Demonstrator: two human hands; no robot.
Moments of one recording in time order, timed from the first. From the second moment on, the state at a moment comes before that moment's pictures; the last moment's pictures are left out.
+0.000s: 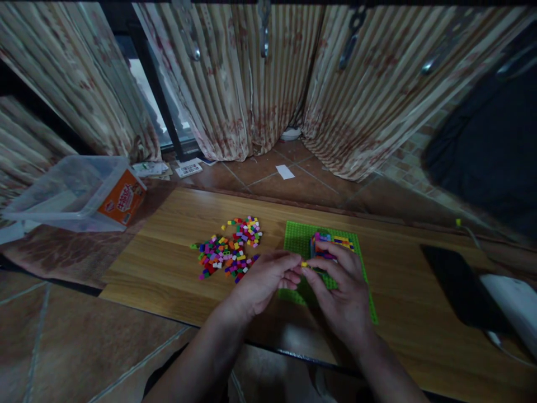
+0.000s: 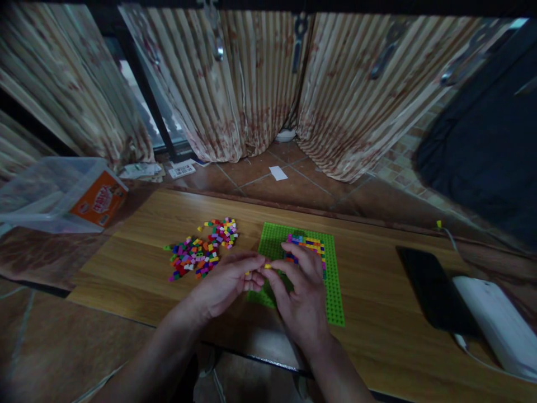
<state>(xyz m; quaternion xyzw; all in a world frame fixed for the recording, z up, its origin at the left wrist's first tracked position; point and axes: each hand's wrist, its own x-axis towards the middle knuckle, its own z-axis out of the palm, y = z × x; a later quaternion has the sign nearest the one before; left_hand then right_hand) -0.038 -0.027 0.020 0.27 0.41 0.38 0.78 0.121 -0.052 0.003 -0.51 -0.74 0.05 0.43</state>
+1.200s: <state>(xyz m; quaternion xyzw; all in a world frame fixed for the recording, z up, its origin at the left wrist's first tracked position) -0.017 -0.031 0.013 0.55 0.47 0.29 0.63 0.162 -0.047 -0.011 -0.59 -0.67 0.13 0.43</state>
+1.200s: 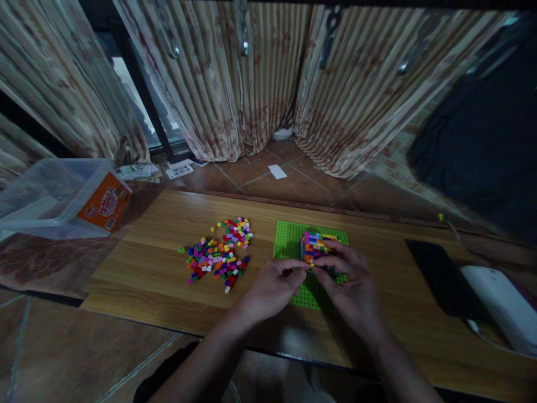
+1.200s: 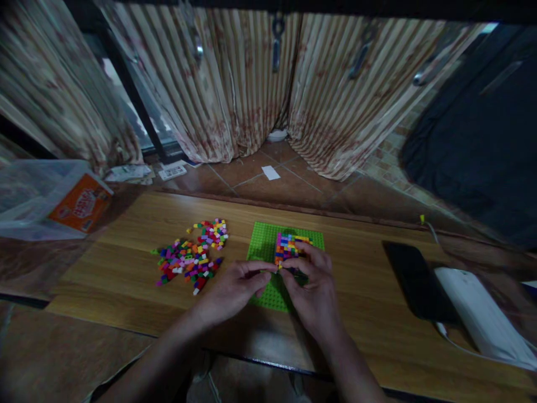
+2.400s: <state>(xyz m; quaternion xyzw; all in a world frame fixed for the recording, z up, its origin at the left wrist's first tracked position) -0.018 -0.032 0.016 0.57 0.47 0.30 0.60 0.155 -0.042 -0.006 -0.61 -0.63 0.15 0.45</state>
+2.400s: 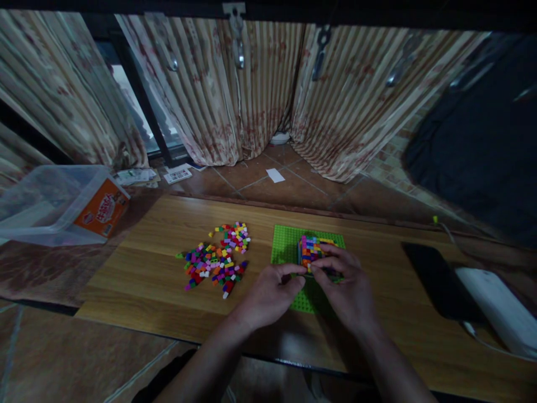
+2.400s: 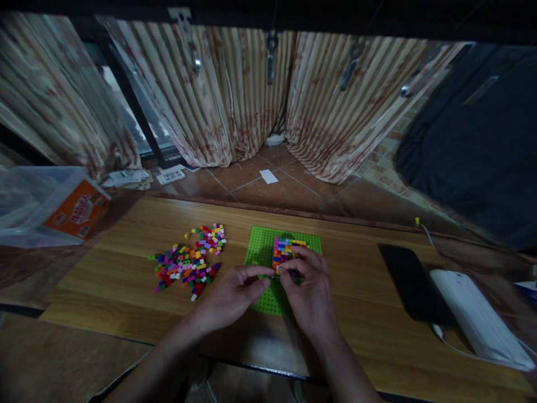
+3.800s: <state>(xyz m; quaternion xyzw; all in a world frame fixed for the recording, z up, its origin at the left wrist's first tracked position) -0.026 -0.027 0.012 0.49 0.50 0.37 0.61 0.124 -0.049 -0.003 -0.53 -0.74 0.05 0.40</state>
